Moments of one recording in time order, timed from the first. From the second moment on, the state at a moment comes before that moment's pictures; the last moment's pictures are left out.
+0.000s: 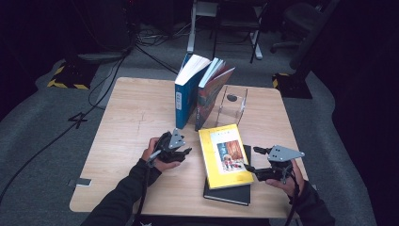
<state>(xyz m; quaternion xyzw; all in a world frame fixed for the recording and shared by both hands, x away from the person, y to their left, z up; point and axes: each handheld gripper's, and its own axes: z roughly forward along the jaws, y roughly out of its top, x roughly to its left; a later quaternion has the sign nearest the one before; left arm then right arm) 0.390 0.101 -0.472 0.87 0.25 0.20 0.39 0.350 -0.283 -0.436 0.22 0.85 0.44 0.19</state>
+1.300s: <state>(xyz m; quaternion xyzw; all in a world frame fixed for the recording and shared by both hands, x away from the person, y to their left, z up) 0.341 0.124 -0.504 0.90 0.23 0.08 0.37 0.386 -0.268 -0.456 0.25 0.89 0.37 0.01</state>
